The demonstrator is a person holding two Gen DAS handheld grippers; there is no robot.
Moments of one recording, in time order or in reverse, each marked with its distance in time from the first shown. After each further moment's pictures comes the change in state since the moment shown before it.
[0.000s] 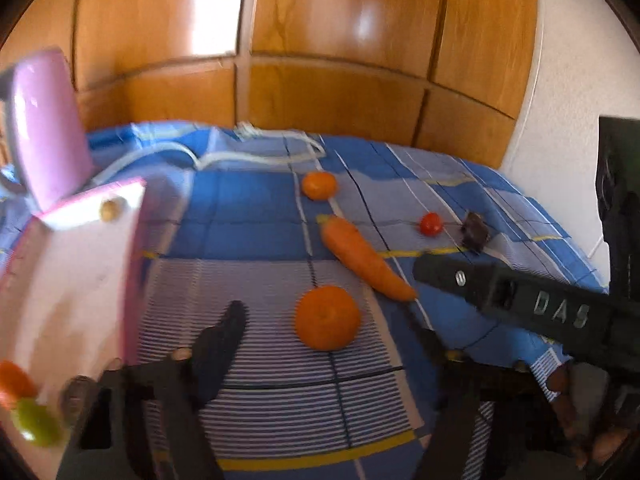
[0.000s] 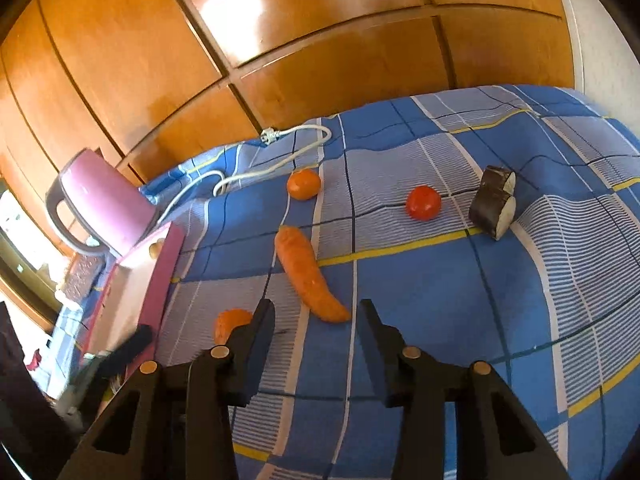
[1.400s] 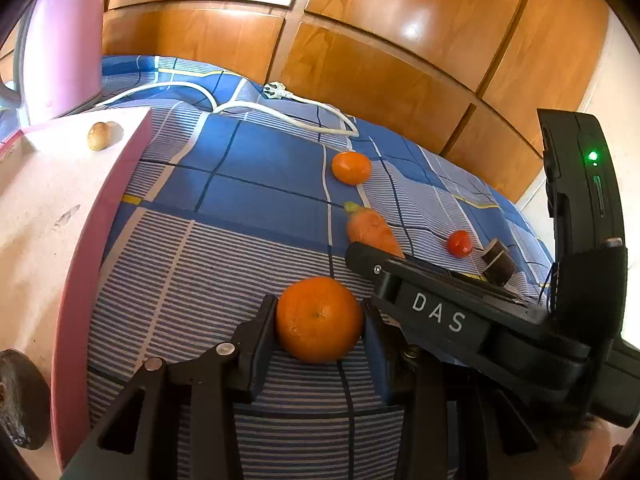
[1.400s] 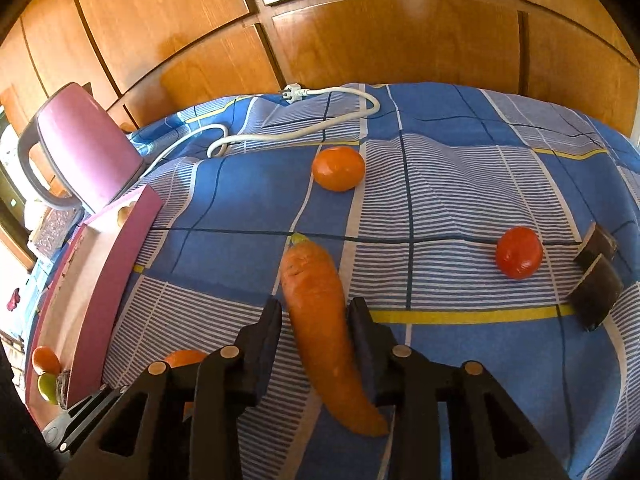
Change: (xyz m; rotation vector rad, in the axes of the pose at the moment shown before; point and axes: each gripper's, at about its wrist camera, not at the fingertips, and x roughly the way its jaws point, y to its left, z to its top) left arm 0.035 0.026 -0.001 -0.233 0.038 -0.030; right arm 0.087 0.027 0.021 -0.214 0.119 -0.039
